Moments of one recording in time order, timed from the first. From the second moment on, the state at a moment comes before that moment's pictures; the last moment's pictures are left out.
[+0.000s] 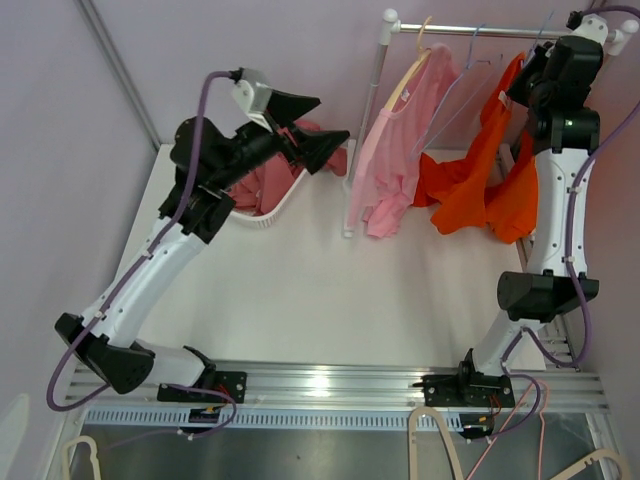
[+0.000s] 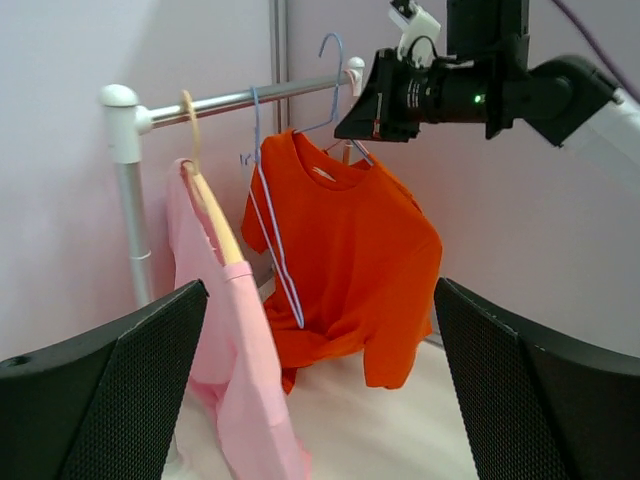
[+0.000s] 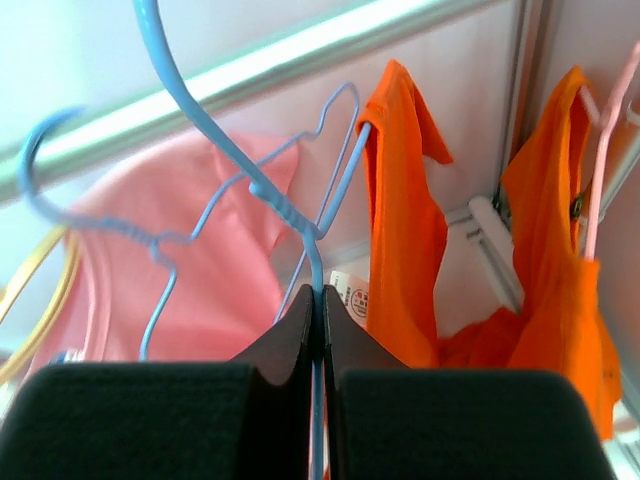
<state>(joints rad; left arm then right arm) -0.54 1.35 1.57 0.14 0.46 -0.22 -0.08 1.83 2.38 -0.72 0.13 0.31</state>
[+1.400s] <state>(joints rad) -1.17 1.82 1.55 0.51 0.13 0.19 -0.02 1.38 2.04 -0.78 -0.01 0.41</state>
